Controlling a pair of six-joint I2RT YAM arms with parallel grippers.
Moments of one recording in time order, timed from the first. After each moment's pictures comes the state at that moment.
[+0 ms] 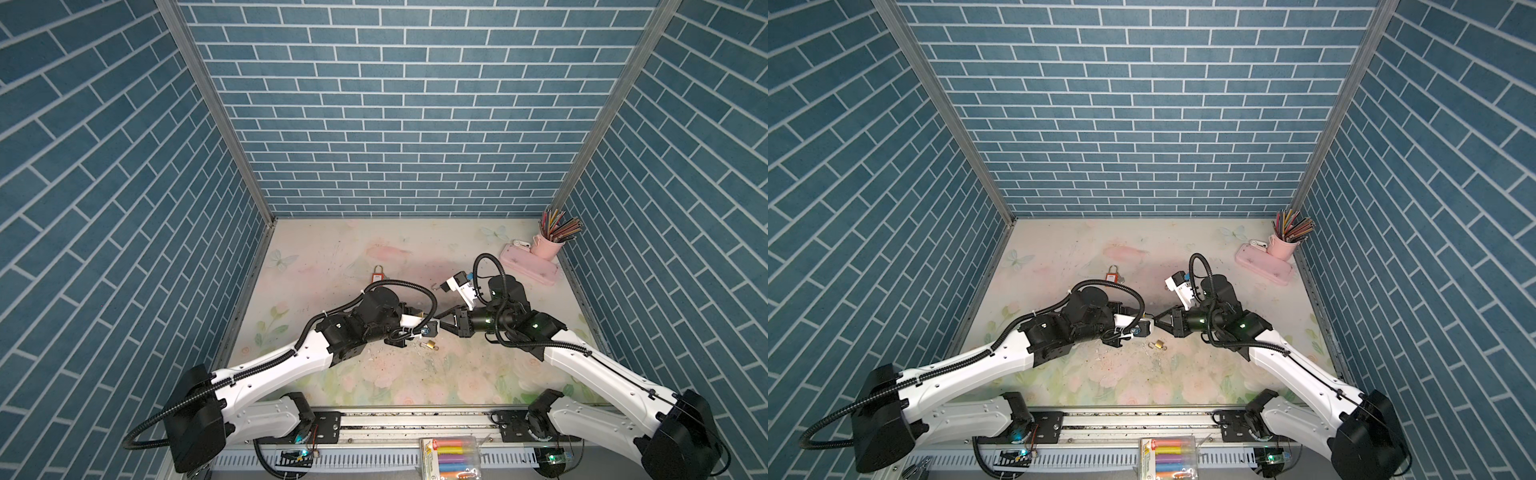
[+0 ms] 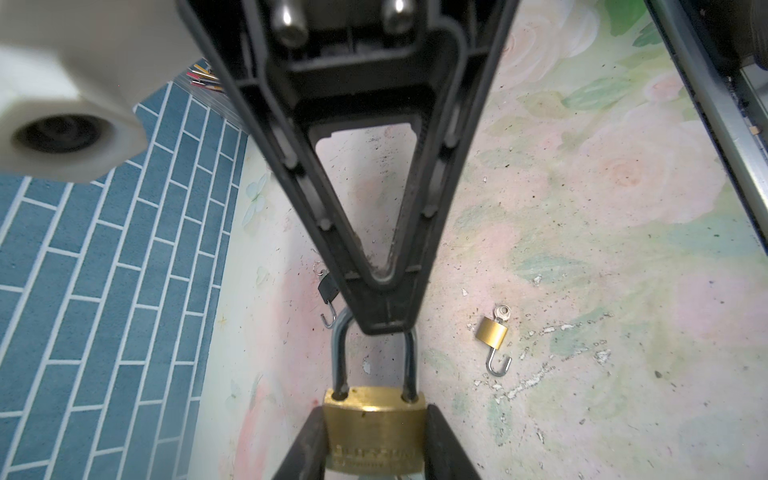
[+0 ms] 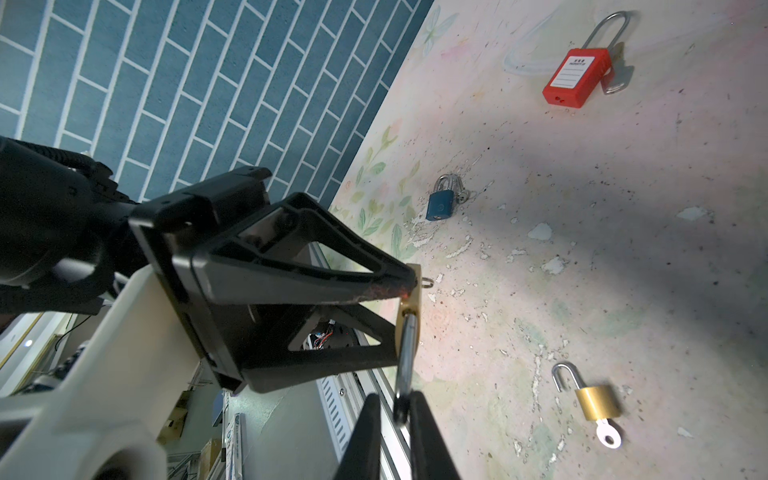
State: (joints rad) left arm -0.92 1.17 0.81 -0.22 0.12 0.84; right arm 0.67 1.05 0.70 -0.19 -0.72 0.53
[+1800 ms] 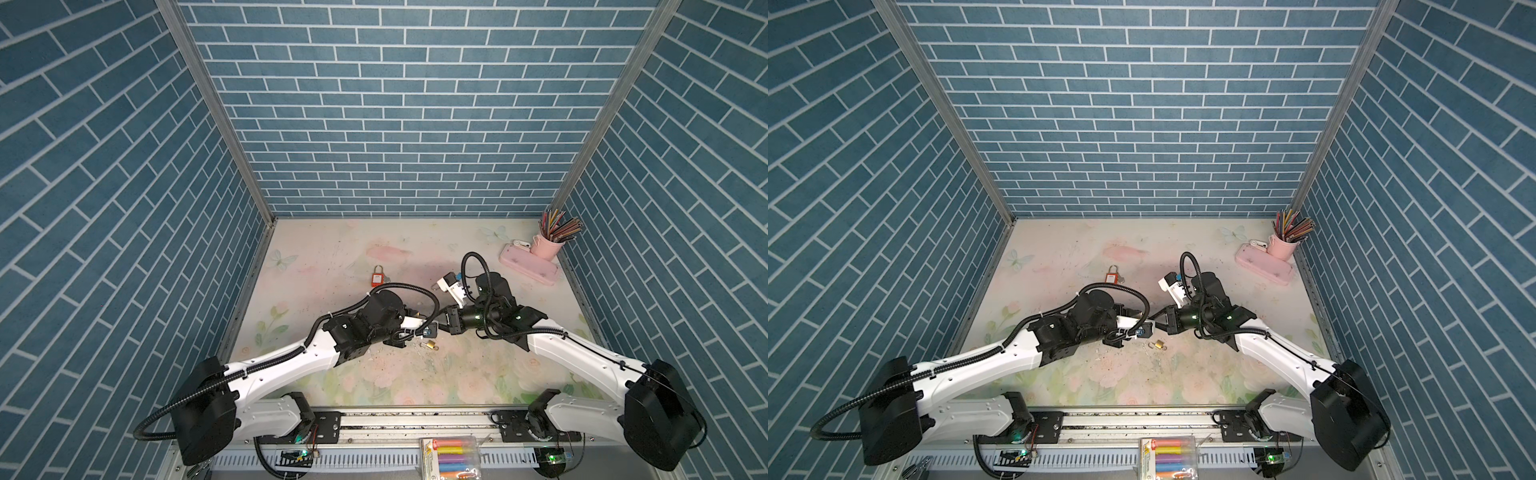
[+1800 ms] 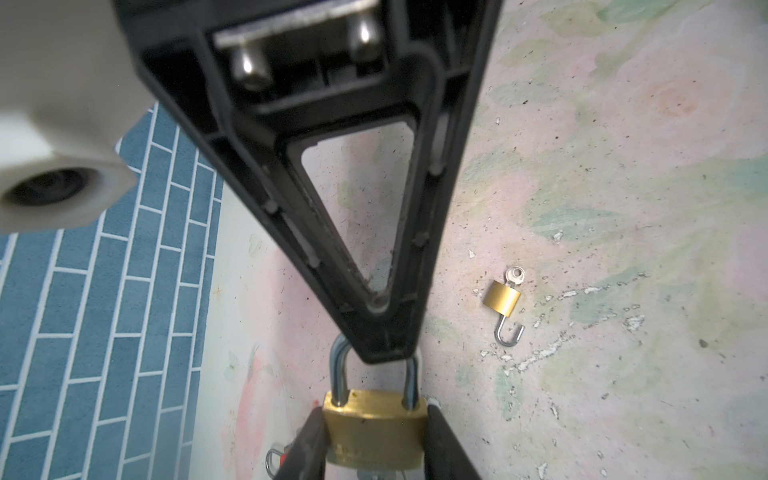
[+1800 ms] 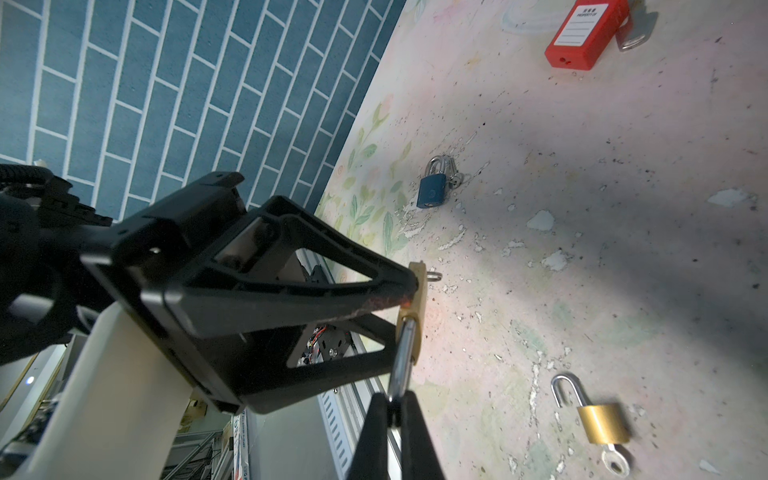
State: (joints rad) left arm -0.93 1.22 0.78 -0.19 0.03 0.87; right arm 0.67 1.22 0.70 -0.09 -0.78 0.54
